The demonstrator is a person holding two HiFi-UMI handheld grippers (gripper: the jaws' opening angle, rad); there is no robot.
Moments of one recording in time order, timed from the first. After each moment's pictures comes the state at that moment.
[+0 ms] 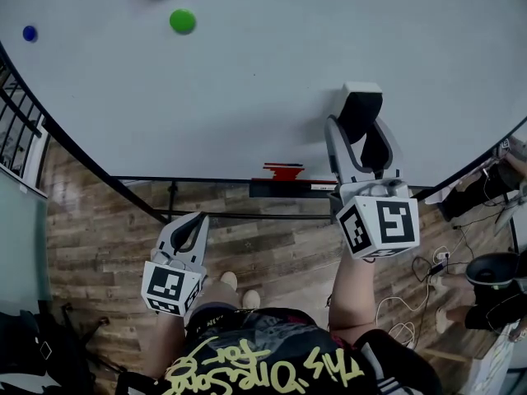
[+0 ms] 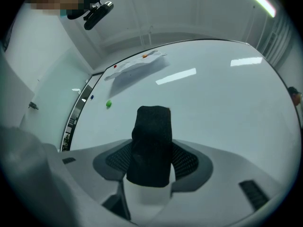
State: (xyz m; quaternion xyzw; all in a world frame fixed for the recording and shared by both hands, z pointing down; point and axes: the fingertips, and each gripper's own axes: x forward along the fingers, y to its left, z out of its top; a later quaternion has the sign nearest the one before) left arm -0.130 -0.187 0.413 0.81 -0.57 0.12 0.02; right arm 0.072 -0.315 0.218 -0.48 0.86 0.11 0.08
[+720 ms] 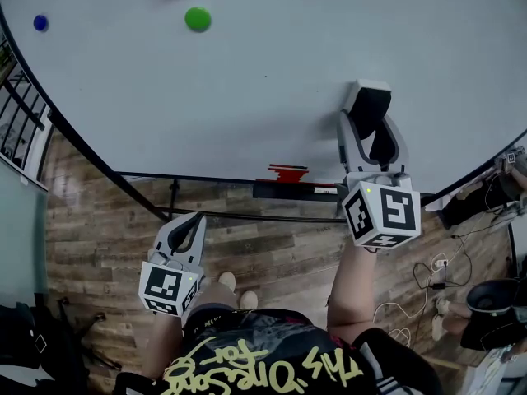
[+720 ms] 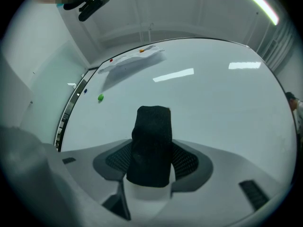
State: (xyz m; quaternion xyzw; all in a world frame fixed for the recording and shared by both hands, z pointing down) left arm -0.140 -0.181 0.411 0.80 -0.58 0.11 0.03; right arm 0.082 -0.340 0.220 -0.52 0.85 0.11 0.06
